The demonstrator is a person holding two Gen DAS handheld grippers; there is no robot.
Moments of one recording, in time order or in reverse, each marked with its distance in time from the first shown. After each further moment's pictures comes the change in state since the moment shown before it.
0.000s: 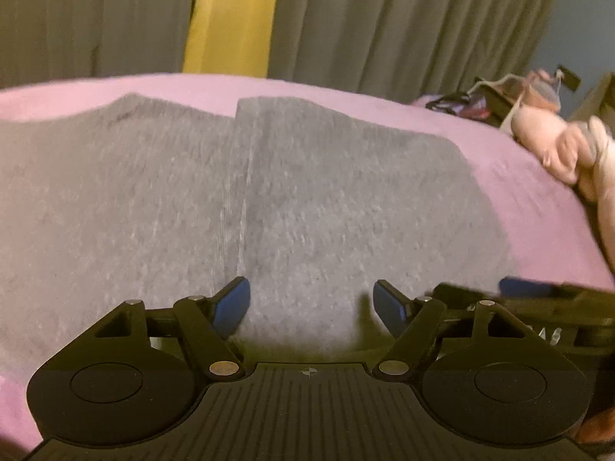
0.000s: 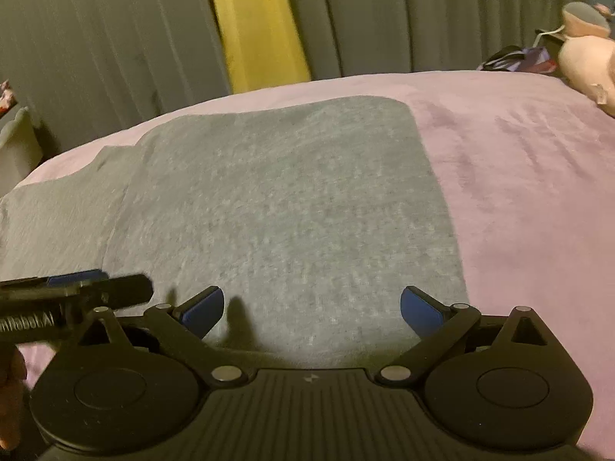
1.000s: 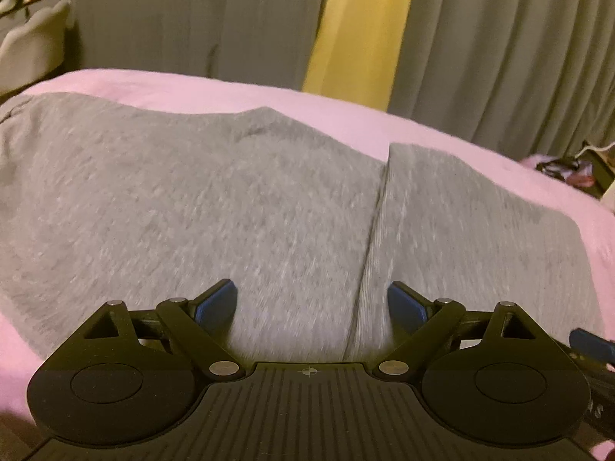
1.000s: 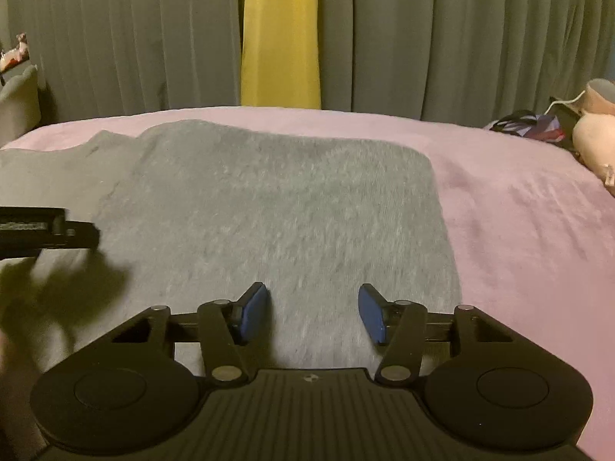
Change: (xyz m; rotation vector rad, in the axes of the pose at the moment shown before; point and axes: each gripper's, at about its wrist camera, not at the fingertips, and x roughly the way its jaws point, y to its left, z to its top) left arm 0.011 0.039 0.013 -0.235 -0.086 0.295; right arm 0.025 0.021 0.021 -0.203 -0.087 -0.076
